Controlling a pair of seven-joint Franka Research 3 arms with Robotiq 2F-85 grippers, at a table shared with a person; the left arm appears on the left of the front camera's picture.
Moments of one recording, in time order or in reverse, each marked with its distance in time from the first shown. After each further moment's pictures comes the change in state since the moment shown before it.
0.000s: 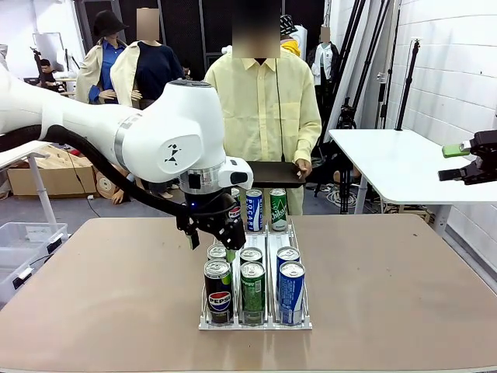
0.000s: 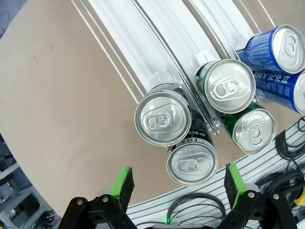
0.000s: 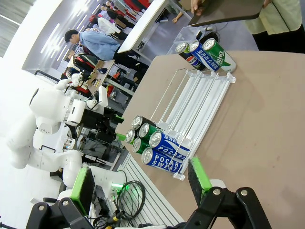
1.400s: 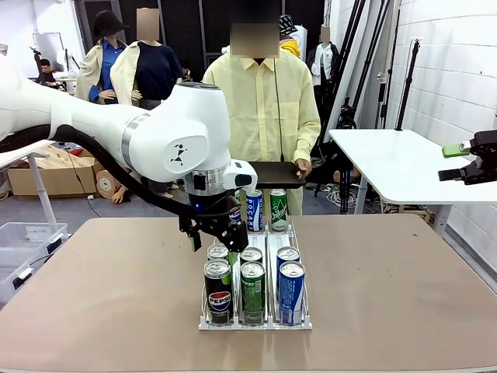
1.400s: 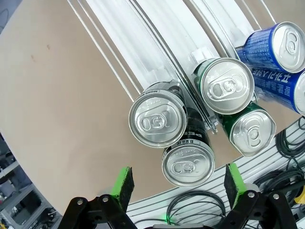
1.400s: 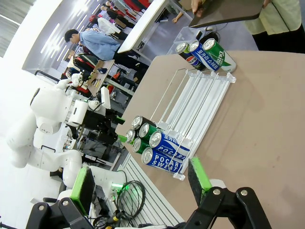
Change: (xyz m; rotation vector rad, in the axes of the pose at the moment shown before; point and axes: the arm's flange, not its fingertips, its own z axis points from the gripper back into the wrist) left arm 0.004 -0.006 -0.004 0.006 0.026 -0.003; right arm 0.000 0.000 0.000 0.000 0.000 0.000
